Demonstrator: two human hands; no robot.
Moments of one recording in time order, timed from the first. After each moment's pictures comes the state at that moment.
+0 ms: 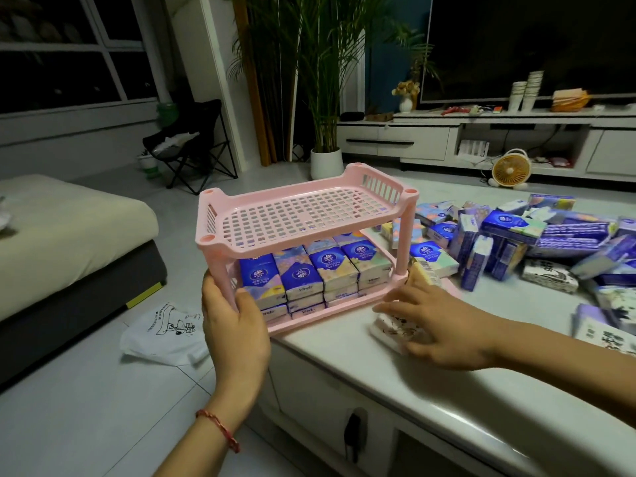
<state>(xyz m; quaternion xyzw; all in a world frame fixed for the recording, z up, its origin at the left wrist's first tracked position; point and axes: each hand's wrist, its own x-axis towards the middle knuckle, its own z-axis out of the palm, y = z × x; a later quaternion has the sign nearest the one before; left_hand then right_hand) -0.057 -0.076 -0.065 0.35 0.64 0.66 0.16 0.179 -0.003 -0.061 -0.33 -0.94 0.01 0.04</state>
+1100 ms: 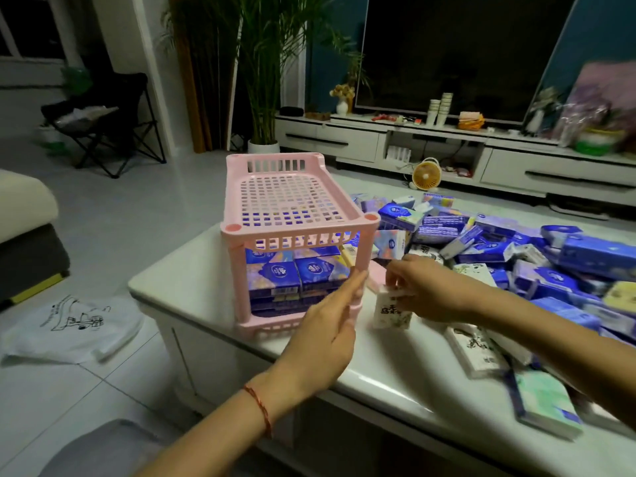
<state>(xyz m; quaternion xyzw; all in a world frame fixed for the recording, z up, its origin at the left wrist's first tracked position) 0.096 -0.094 -0.080 0.74 0.40 0.45 0.31 0.268 -0.047 -0.008 -0.54 -0.84 0.03 -0.01</state>
